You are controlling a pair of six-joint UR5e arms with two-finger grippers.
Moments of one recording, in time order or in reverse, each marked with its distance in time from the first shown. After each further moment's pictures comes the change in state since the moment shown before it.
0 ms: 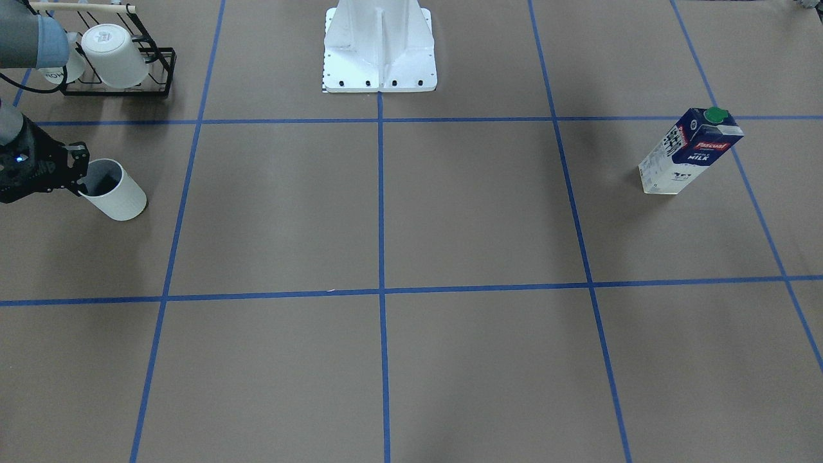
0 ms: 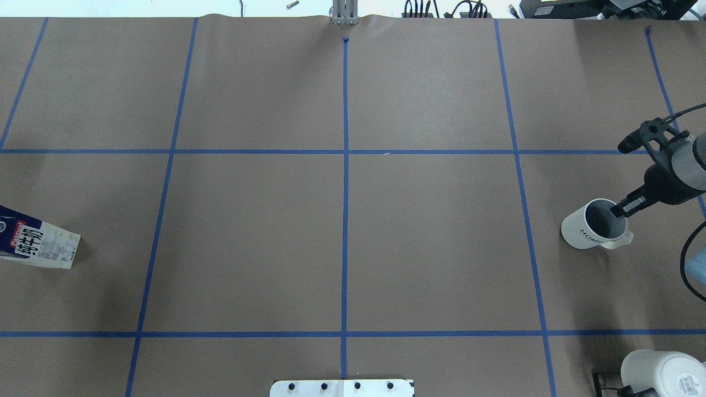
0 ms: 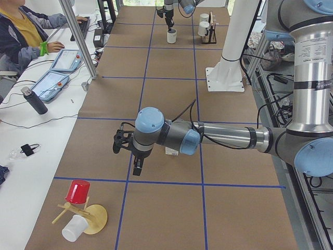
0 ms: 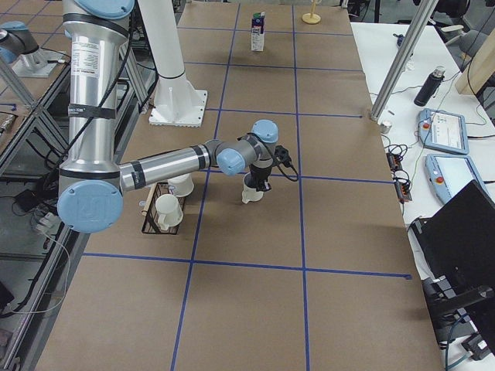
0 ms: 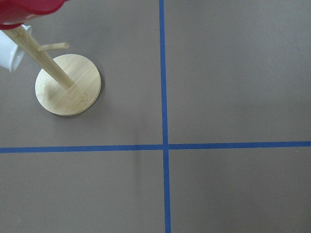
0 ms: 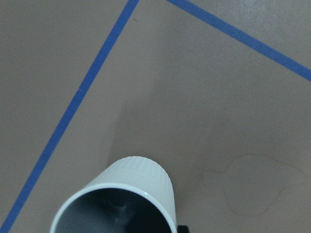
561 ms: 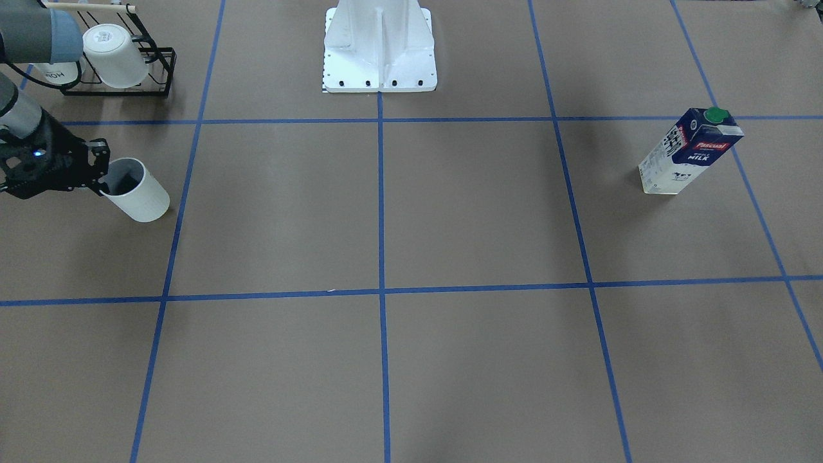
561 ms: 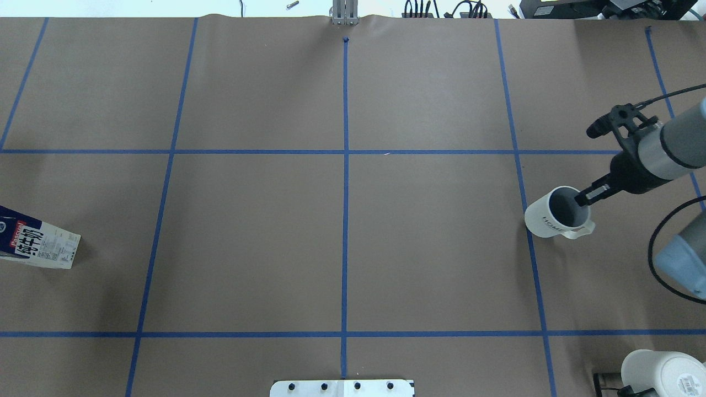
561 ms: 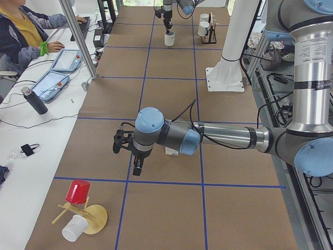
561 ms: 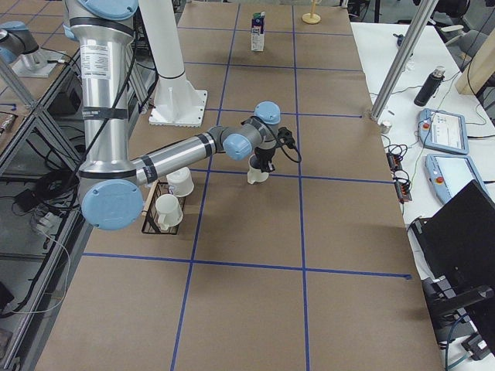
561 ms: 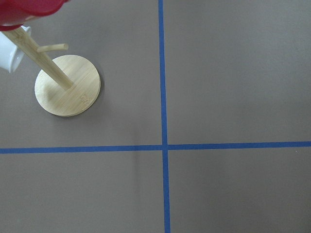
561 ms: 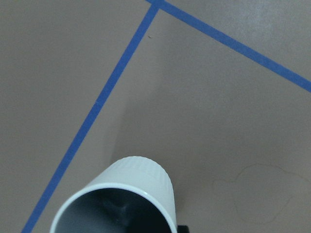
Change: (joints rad) left arm 0.000 0.000 0.003 0.000 0.000 0.001; right arm -0.085 0.135 0.029 -0.015 -0.015 0.196
